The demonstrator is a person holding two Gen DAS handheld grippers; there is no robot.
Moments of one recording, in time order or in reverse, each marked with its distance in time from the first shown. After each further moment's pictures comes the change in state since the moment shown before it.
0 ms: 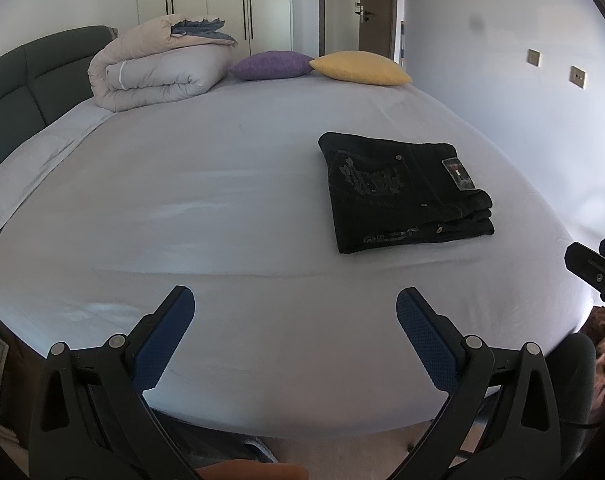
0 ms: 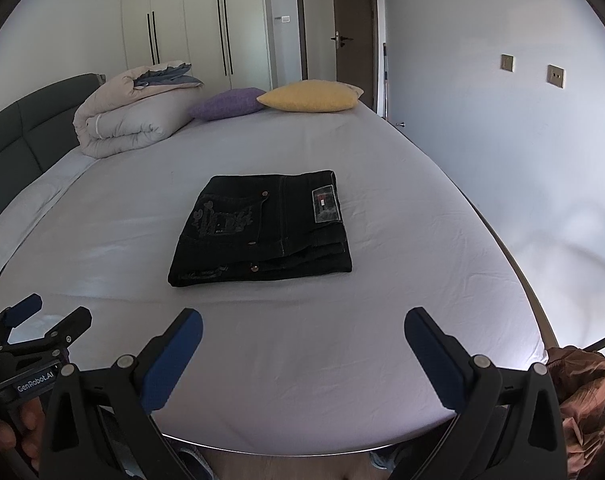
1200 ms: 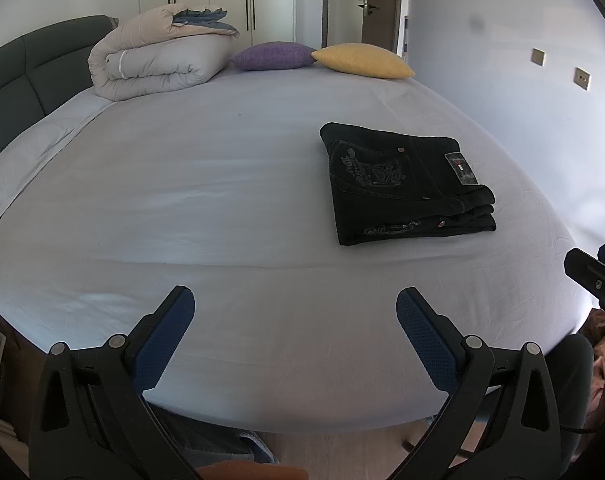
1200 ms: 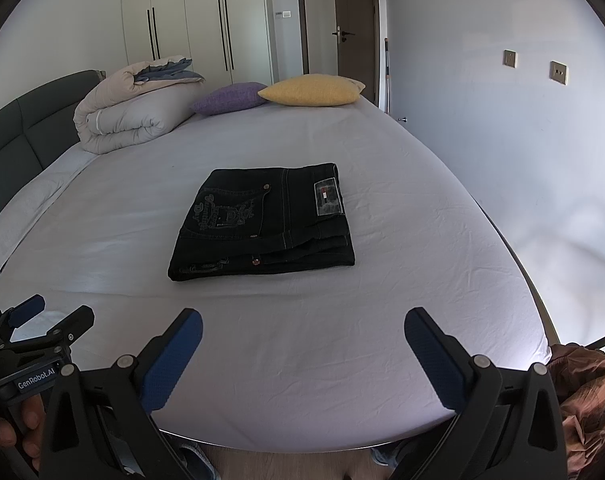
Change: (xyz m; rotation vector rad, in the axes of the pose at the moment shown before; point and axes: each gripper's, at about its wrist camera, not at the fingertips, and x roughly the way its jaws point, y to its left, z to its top) left arm 0.010 0.002 -0.002 -0.020 0.029 -0.003; right arm 0.006 0.003 -0.009 -0.002 0.010 0.004
